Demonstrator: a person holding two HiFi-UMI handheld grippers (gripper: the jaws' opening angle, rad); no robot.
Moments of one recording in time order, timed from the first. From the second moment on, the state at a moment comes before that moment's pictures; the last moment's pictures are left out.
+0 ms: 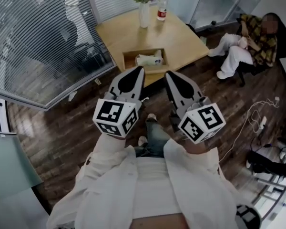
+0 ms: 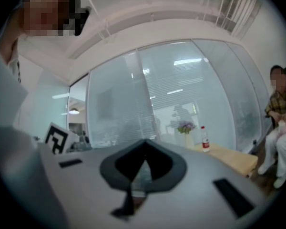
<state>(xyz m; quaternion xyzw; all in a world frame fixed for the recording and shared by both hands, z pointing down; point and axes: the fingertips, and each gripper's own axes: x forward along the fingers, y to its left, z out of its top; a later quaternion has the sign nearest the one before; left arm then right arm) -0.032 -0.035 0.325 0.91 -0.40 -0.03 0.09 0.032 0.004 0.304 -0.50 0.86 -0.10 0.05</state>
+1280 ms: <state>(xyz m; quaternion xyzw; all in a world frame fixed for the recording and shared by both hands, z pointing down) 0.004 -0.191 0.350 0.88 -0.46 -0.01 0.12 0.067 -0.167 0.322 -0.43 0.90 -0.12 0.02</state>
